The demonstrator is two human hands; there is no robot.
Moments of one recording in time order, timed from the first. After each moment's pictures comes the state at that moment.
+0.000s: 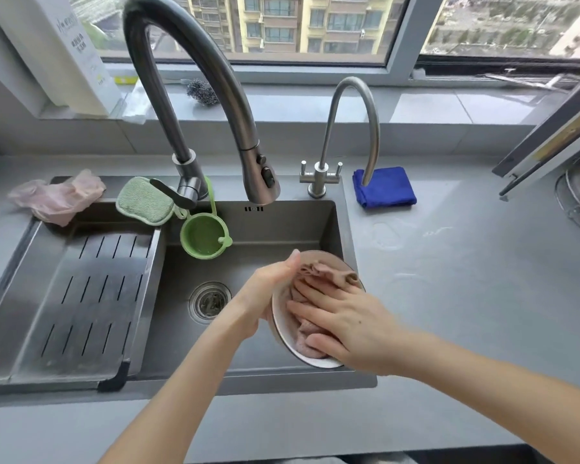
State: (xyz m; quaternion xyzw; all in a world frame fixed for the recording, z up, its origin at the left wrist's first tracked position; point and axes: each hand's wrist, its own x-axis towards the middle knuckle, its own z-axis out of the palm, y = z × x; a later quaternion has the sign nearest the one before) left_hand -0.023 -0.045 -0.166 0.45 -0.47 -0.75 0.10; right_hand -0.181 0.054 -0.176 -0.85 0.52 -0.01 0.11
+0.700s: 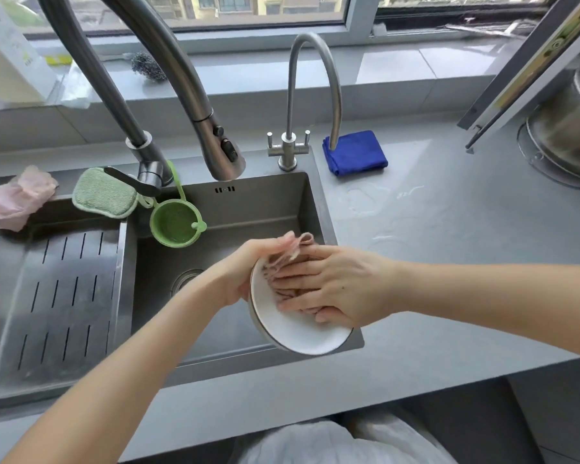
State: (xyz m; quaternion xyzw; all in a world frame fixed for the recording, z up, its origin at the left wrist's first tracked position) left_hand -0.032 -0.058 -0.162 0.40 -0.41 -0.82 -0.03; right_hand -0.201 0.038 -0.149 -0.92 0.37 0.09 0.08
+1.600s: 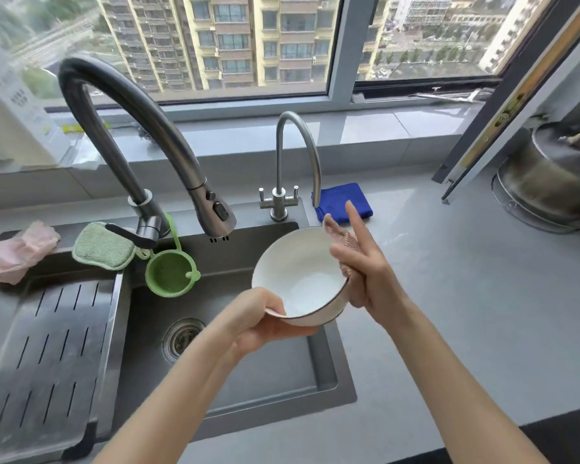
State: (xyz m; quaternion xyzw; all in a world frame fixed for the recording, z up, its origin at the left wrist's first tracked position) left_hand -0.063 -0.039 -0.134 0.46 -0.26 -0.84 0.09; right_hand -0.226 0.033 -0.125 -0.29 0.56 -0.61 0.48
